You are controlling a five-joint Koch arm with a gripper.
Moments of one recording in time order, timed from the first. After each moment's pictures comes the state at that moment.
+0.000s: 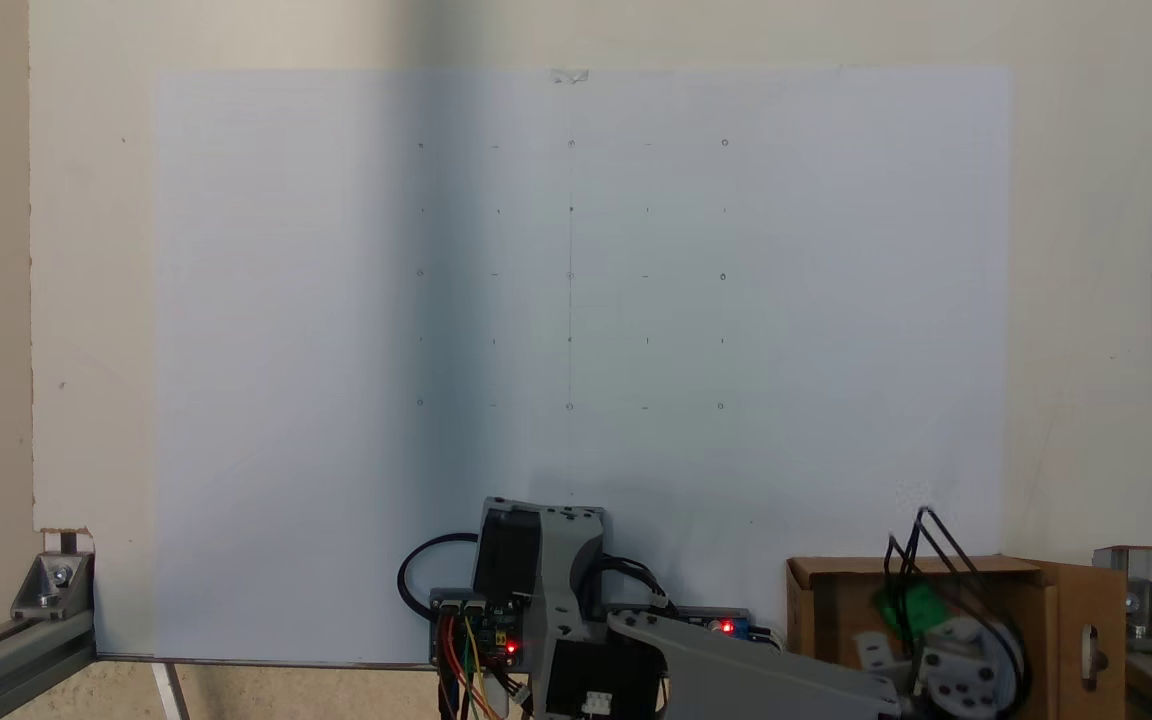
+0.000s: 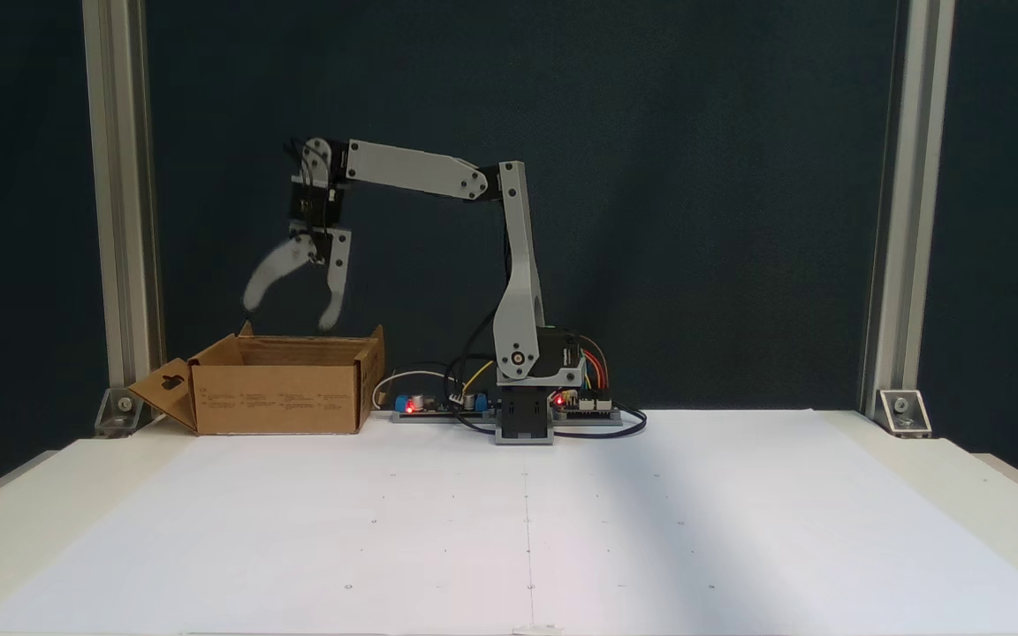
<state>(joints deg) 97.6 83.8 43.9 85.8 -25.3</state>
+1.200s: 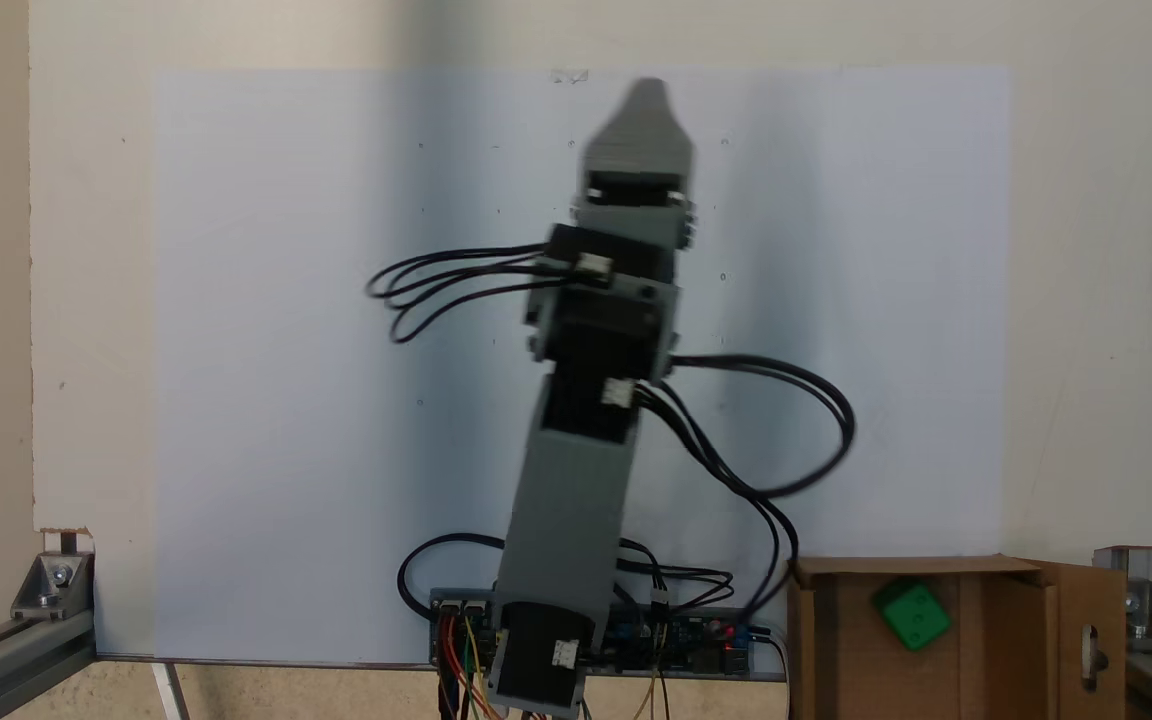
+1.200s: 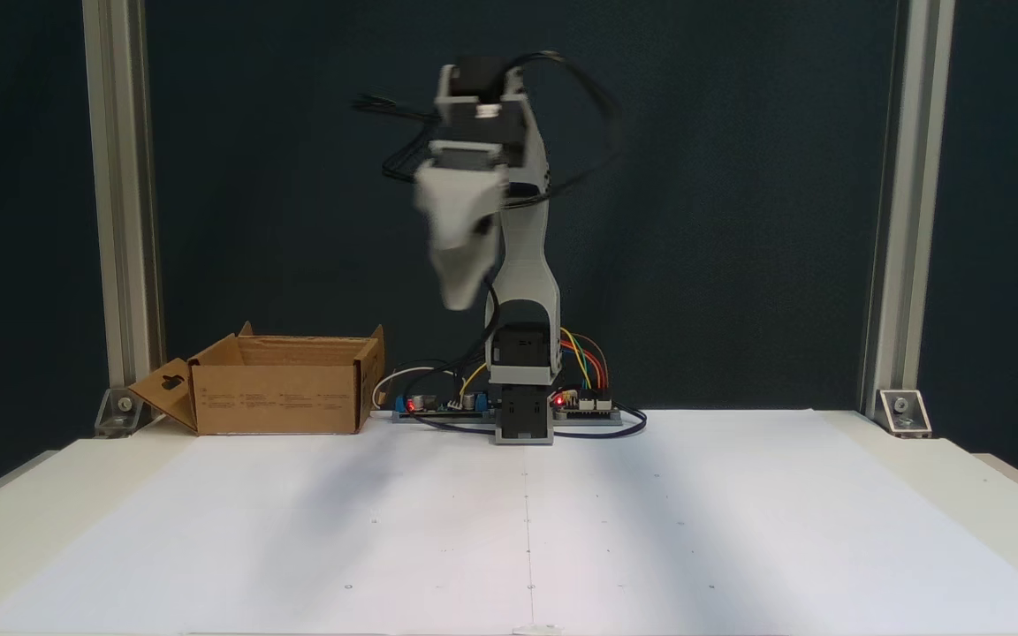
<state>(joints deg) 8.4 89.3 36.5 79.2 -12.0</state>
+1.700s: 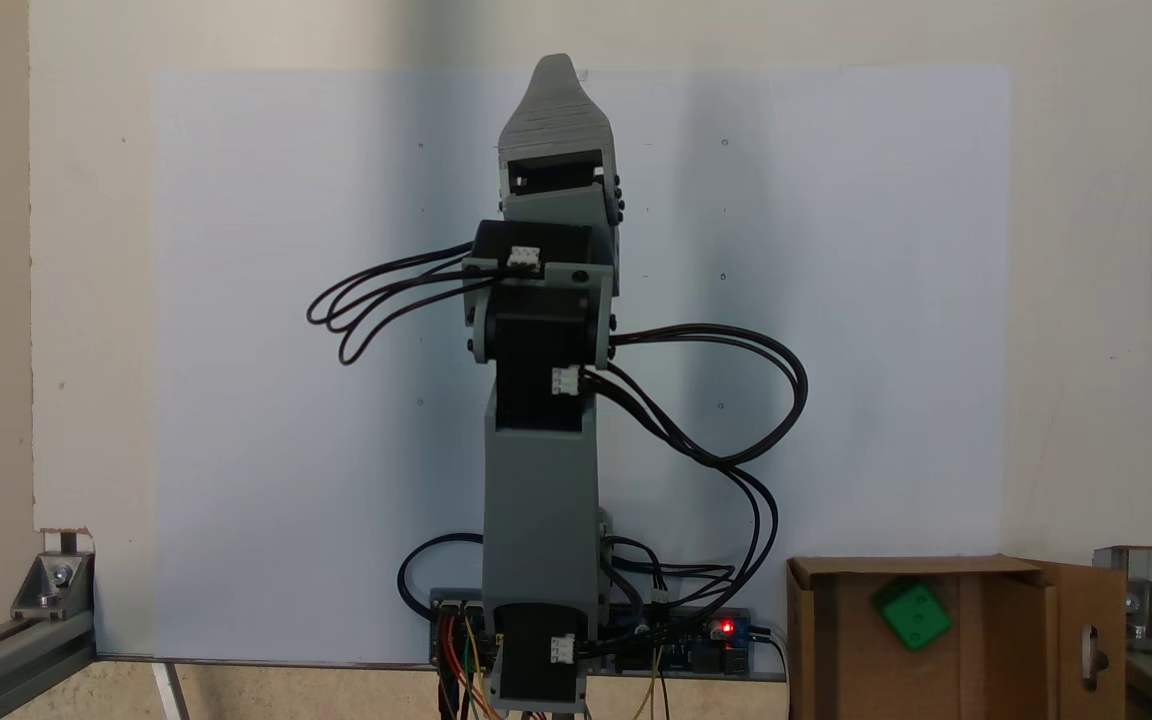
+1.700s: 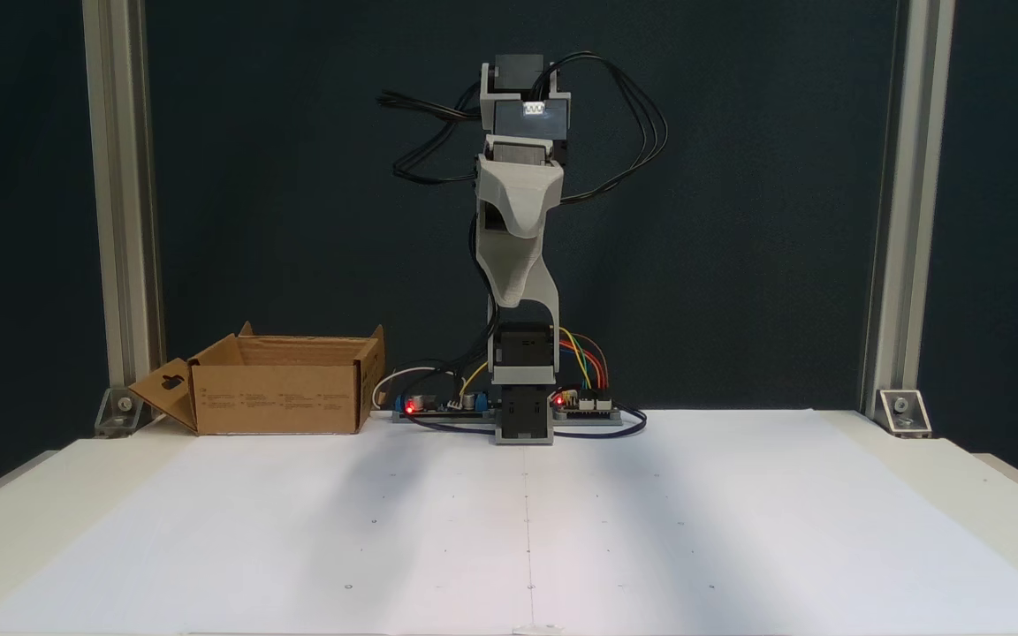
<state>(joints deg) 1.8 89.2 36.6 77.2 -12.0</state>
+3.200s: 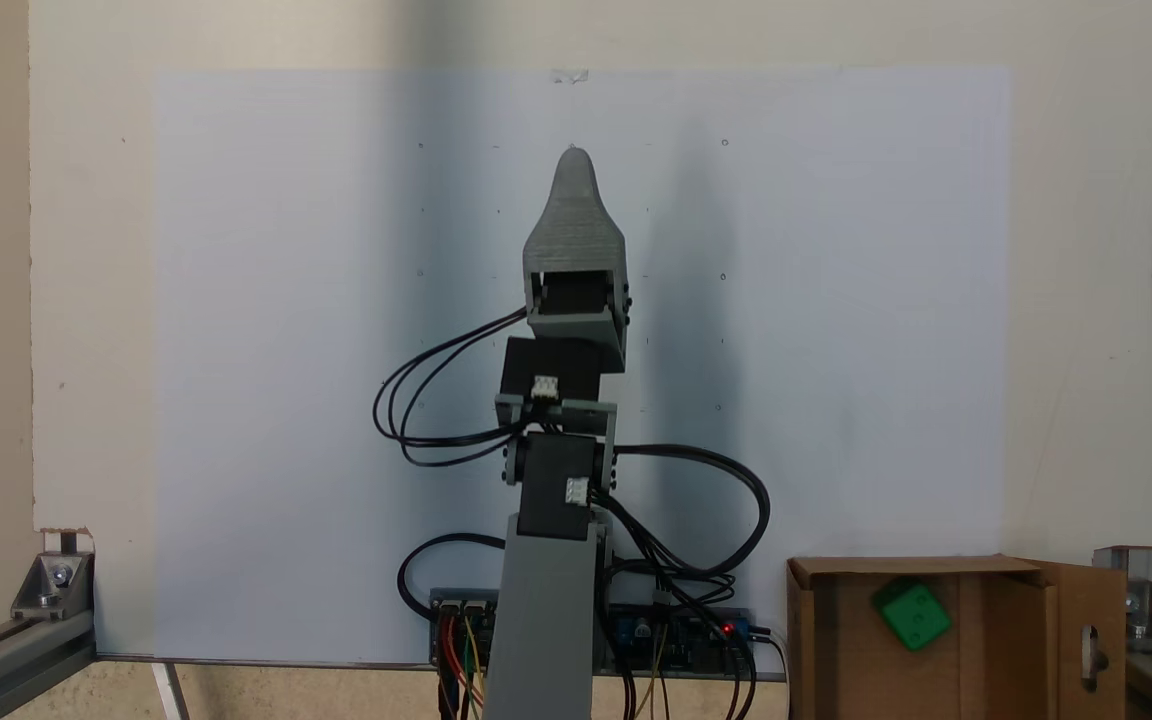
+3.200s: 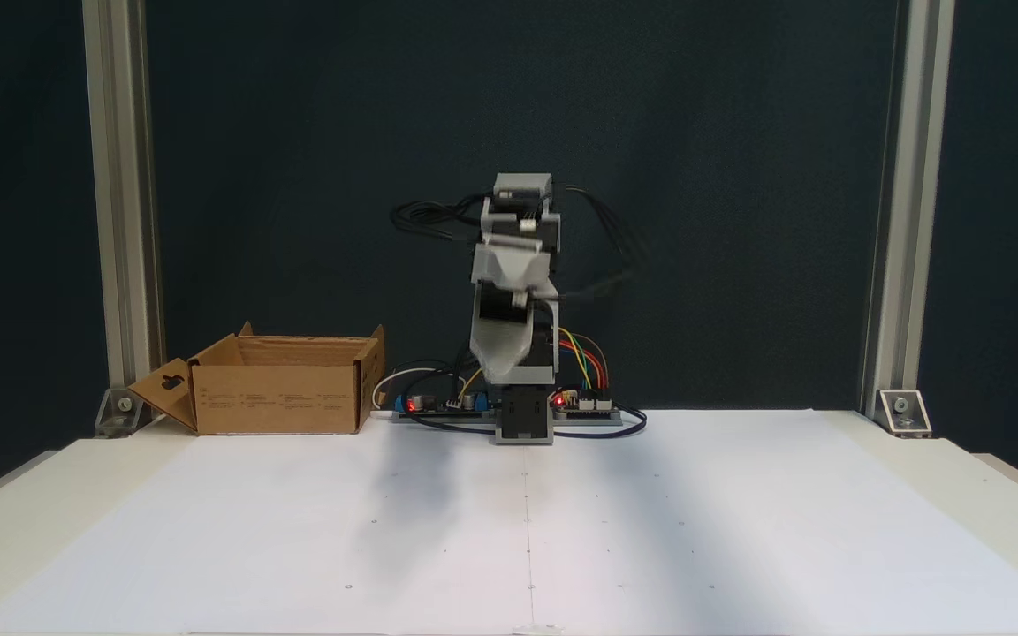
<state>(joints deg) 3.9 119.9 104.5 16.0 -11.2</state>
